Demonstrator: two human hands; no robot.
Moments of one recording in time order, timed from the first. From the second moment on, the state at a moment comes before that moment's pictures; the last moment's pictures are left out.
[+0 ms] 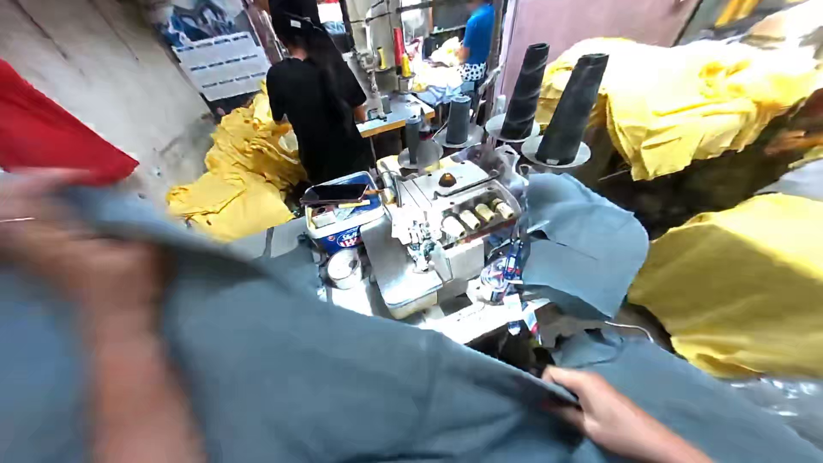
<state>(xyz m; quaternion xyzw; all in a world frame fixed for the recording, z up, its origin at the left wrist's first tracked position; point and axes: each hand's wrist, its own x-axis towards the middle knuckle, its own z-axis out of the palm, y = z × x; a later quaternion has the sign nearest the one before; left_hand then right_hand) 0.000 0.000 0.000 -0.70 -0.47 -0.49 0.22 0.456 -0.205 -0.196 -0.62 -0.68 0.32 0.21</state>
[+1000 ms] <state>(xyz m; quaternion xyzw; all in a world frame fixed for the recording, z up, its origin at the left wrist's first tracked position) 0.190 -0.015 -0.197 -0.83 -0.35 -0.43 0.06 0.553 -0.091 -0.210 -0.79 -0.47 0.02 0.38</state>
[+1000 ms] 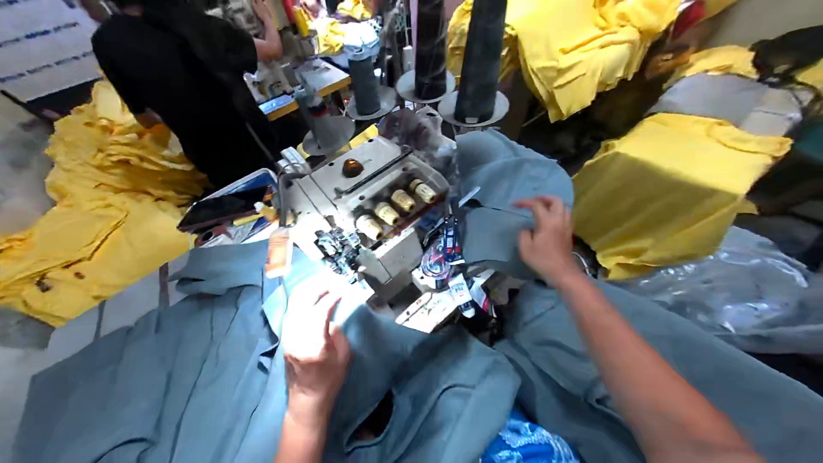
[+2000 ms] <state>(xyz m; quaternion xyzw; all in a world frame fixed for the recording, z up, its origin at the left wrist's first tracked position) 0.093 -0.099 -0.066 -0.85 -0.33 -0.40 -0.06 0.307 -0.164 -0.147 -0.27 -0.71 0.25 0.60</state>
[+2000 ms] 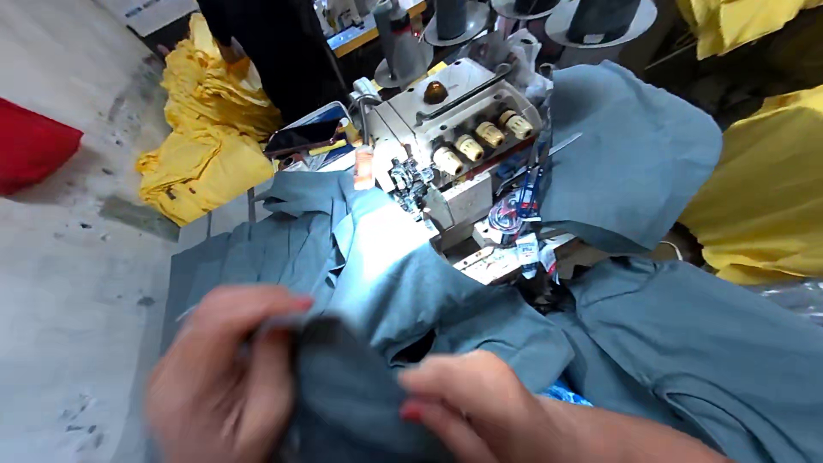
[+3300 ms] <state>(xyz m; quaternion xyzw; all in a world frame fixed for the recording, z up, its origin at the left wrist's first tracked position) 0.204 -0.004 -0.184 -0.85 -0.46 -0.23 -0.08 0.336 -0.084 -0.244 -0.58 -0.55 0.16 0.59</state>
